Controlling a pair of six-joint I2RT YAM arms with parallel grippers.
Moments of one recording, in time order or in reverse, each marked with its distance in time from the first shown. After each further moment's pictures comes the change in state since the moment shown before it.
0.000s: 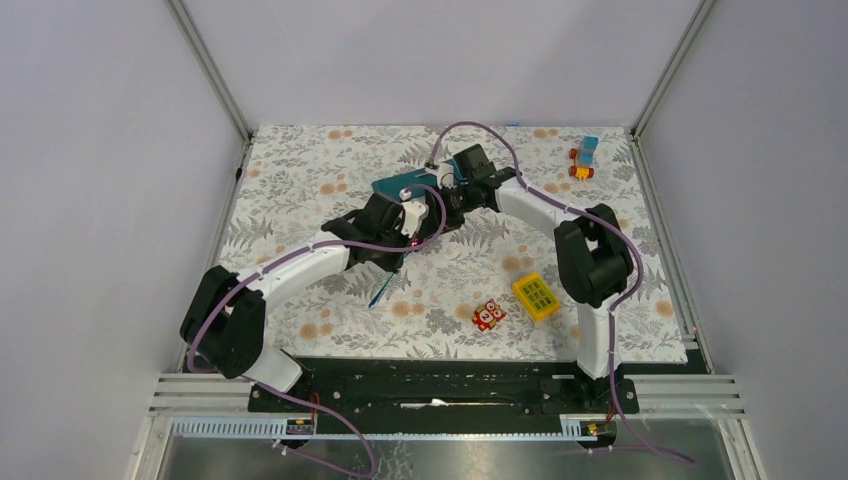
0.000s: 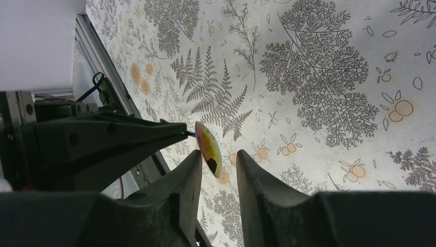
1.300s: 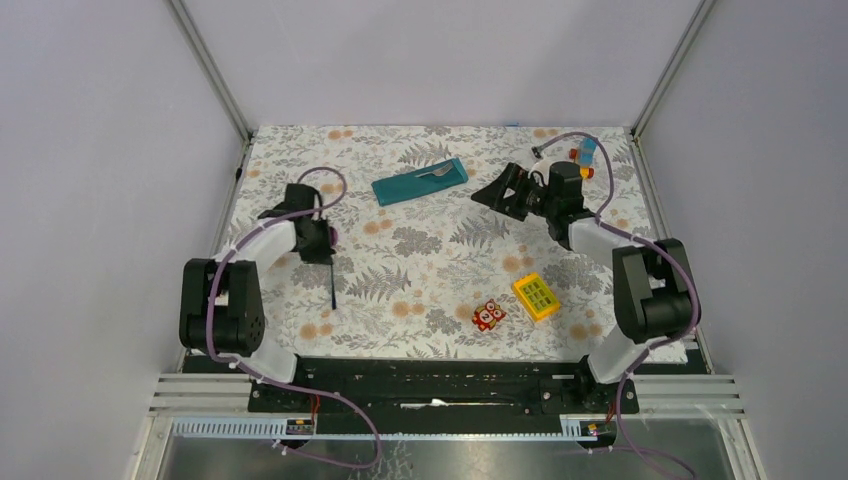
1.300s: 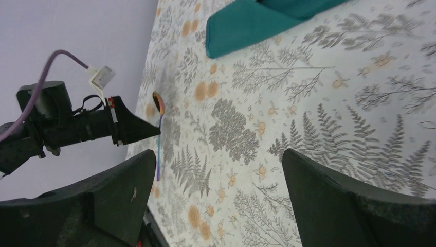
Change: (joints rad) left arm 0.618 0.089 -0.072 -0.070 0.002 -0.265; right arm -0.346 -0.384 -0.652 0.838 0.129 0.439
